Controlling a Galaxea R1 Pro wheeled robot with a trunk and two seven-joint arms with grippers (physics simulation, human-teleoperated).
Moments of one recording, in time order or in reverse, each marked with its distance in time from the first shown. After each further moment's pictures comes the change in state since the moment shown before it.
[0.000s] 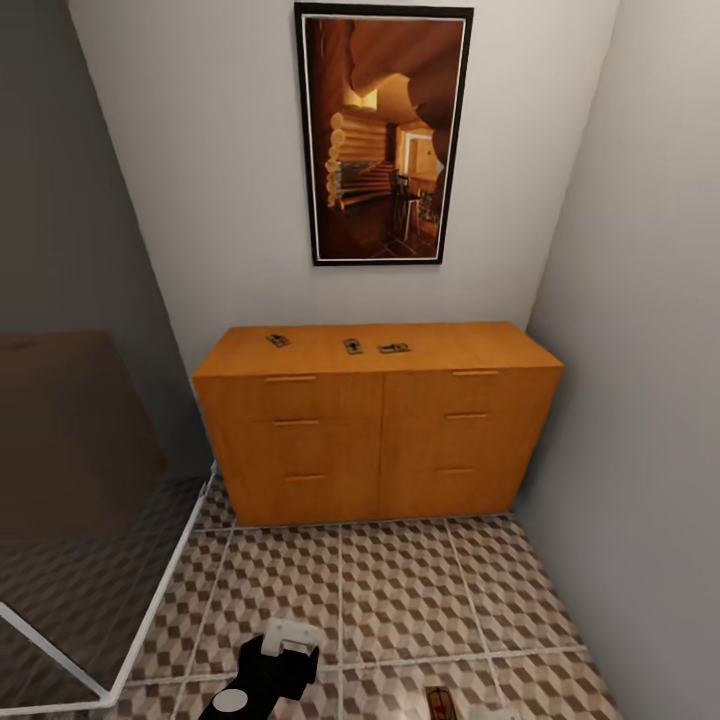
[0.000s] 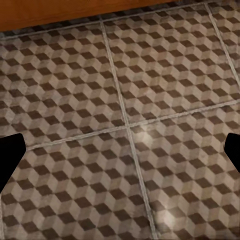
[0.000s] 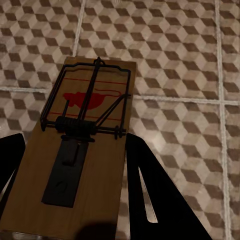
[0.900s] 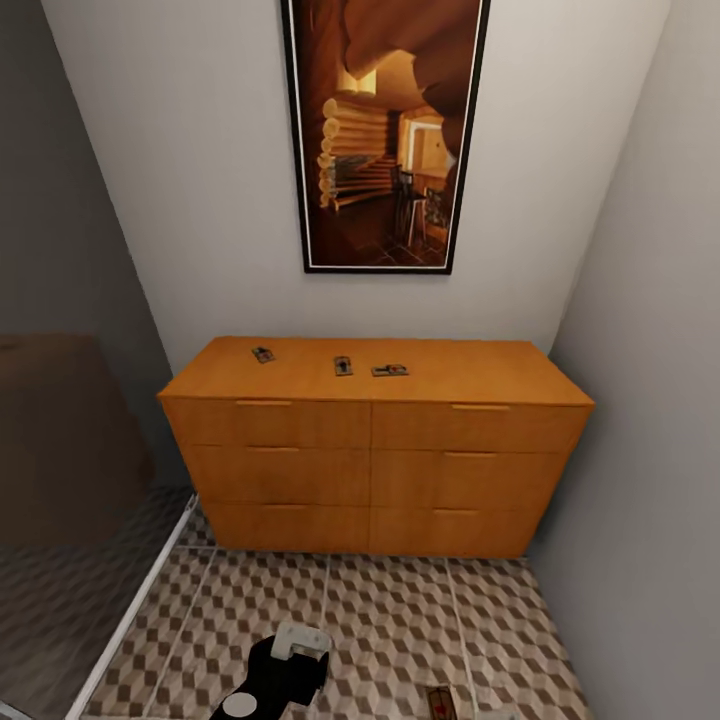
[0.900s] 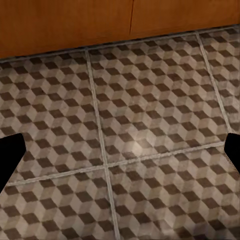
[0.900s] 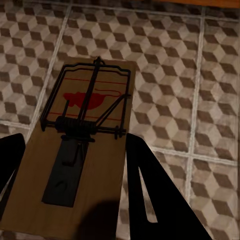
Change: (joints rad) left arm 0.000 0.000 -0.049 0.001 -0.001 0.000 0.001; right arm 0.000 0.001 -0.001 0.000 0.000 0.000 -0.005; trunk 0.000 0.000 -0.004
